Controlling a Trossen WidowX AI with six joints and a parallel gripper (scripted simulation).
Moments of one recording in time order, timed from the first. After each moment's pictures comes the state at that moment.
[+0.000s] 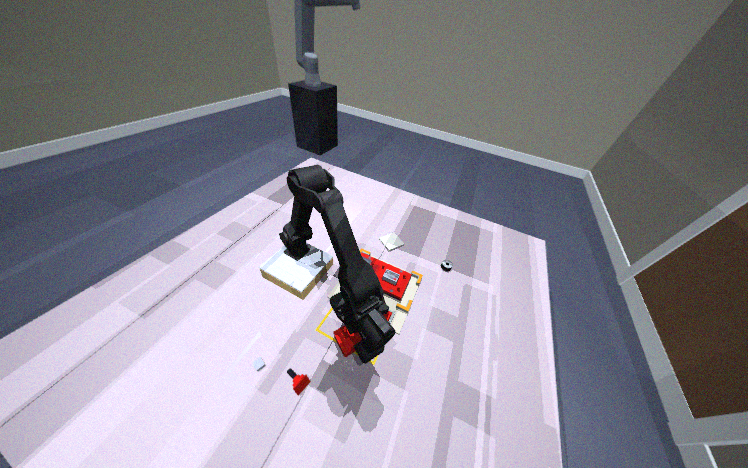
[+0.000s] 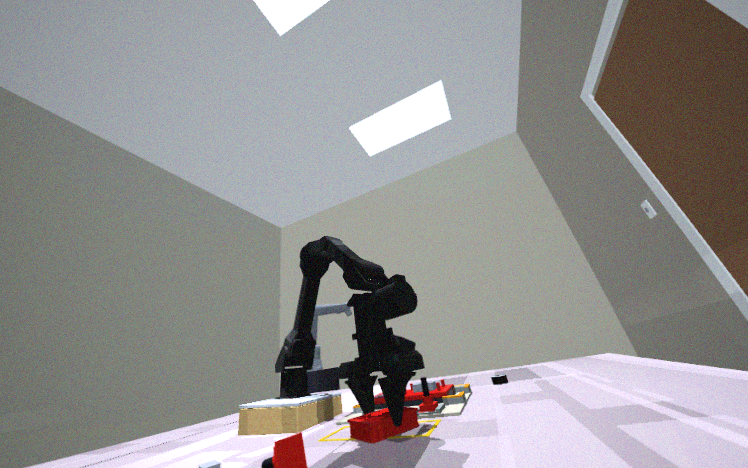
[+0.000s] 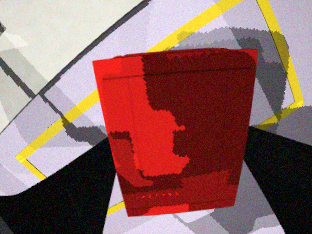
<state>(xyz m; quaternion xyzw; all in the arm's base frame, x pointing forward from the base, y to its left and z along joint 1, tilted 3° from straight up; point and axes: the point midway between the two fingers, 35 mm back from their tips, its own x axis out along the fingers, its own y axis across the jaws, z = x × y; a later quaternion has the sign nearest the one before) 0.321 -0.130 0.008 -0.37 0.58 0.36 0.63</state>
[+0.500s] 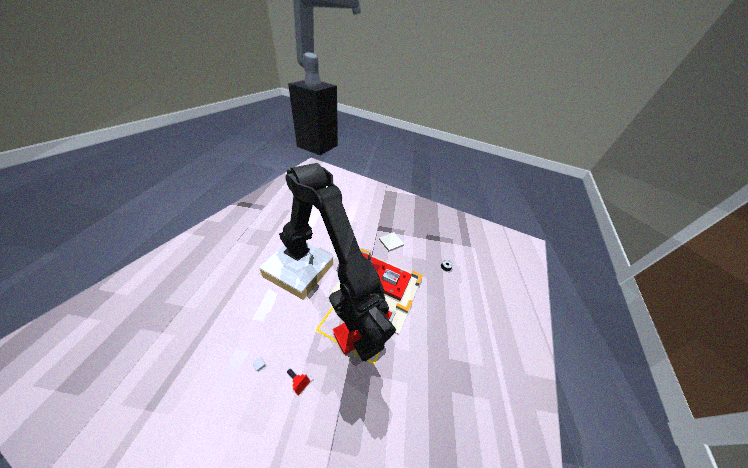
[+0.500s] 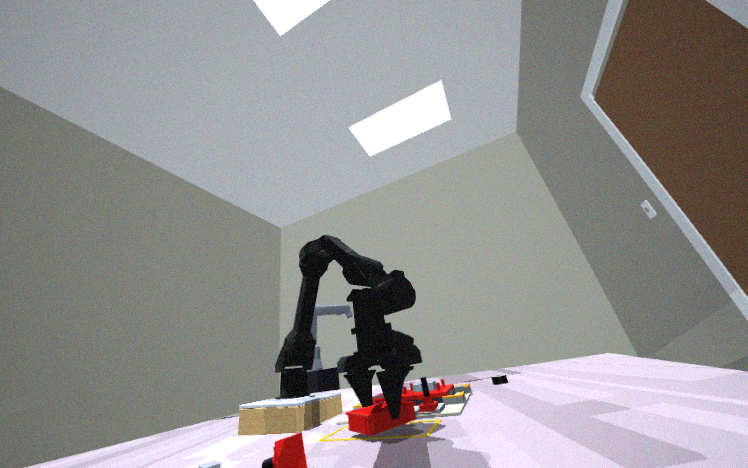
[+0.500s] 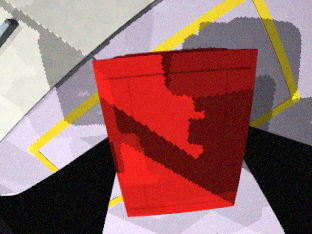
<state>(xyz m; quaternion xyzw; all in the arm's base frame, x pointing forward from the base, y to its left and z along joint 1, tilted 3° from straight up) 0.318 -0.129 0.018 -0.36 0.58 0.37 0.63</state>
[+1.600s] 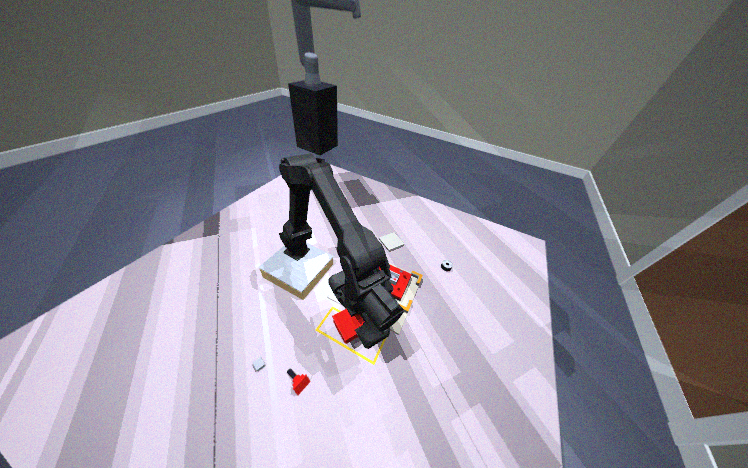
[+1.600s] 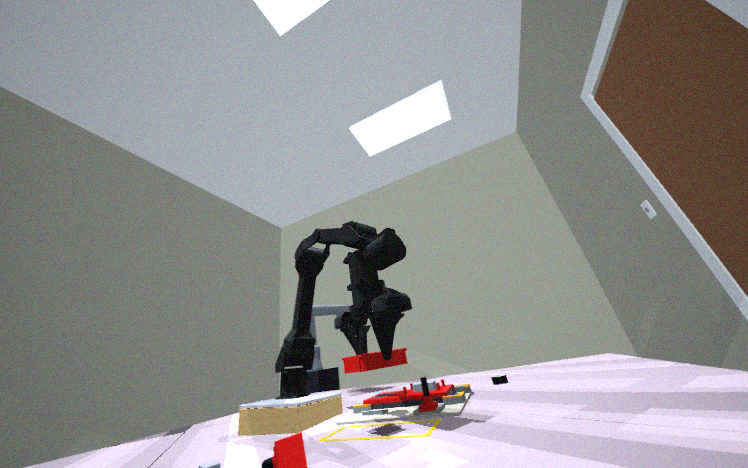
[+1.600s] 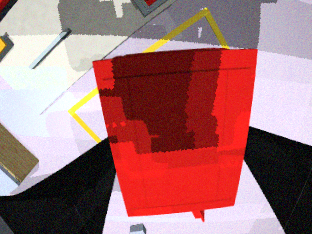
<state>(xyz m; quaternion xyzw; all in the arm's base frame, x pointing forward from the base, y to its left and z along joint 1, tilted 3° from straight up) 0.315 -0.132 0.101 -0.36 0.58 0.36 0.63</state>
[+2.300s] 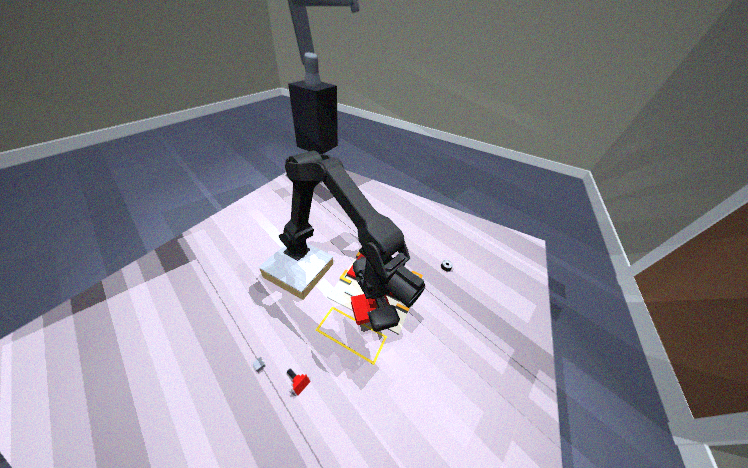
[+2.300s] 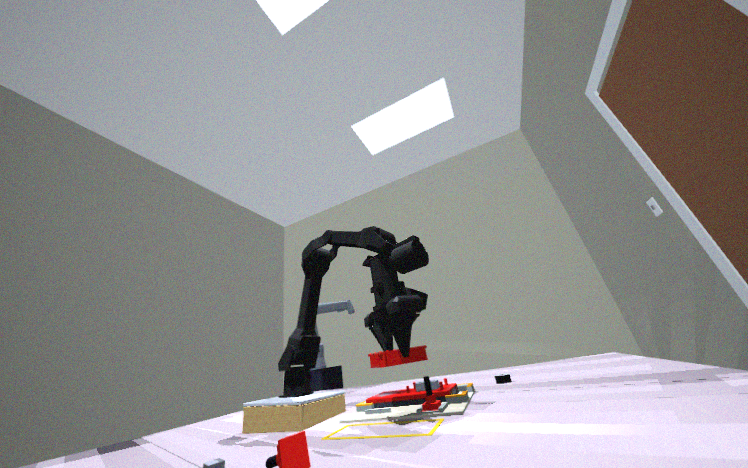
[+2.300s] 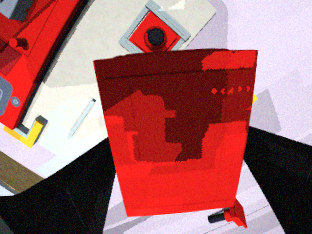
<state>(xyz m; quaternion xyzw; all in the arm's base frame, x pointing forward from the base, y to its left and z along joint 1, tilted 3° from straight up) 0.330 -0.077 0.104 -0.28 0.62 0.29 0.67</state>
